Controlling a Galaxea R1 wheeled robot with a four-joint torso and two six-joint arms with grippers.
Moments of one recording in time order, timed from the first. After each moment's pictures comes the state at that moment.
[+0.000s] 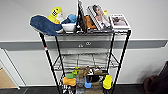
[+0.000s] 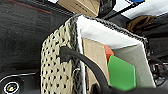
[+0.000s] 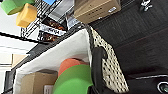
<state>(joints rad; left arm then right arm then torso) 1.03 2.57 -1.91 -0.13 0.13 -0.18 -1.11 2.58 -2.00 0.11 0.08 0.29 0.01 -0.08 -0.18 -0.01</state>
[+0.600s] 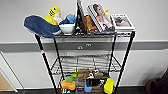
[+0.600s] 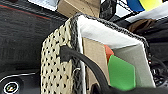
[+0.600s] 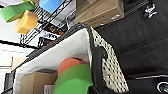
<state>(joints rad) 1.03 2.57 -1.91 -0.13 0.13 -0.18 -1.11 2.58 -2.00 0.11 0.08 0.29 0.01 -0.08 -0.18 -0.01</state>
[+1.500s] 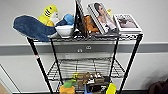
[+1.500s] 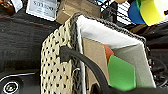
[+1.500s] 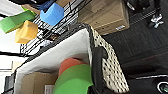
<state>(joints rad) 1.03 2.58 -1.91 -0.13 0.13 -0.18 -1.11 2.58 -1.99 0.11 0.08 0.29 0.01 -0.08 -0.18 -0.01</state>
